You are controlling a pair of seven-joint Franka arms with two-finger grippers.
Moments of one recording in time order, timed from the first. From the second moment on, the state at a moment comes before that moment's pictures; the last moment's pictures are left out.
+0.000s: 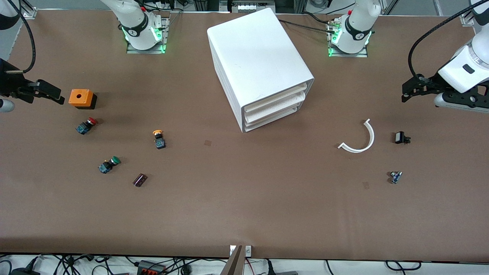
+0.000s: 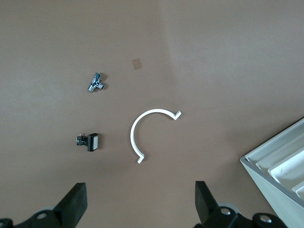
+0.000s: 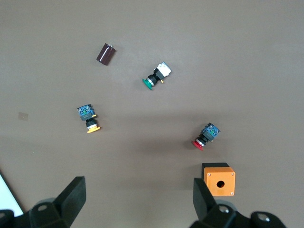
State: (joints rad) left arm 0.02 -0.04 -0.06 -1.72 -0.01 1.69 0.11; right arm -0.01 0.00 -0.07 -1.71 0.02 1.69 -0.04
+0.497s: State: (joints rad) left arm 0.02 -0.04 -0.06 -1.72 -0.01 1.69 0.11; right arm -0.01 0.00 -0.06 -1.71 -0.01 1.68 -0.04
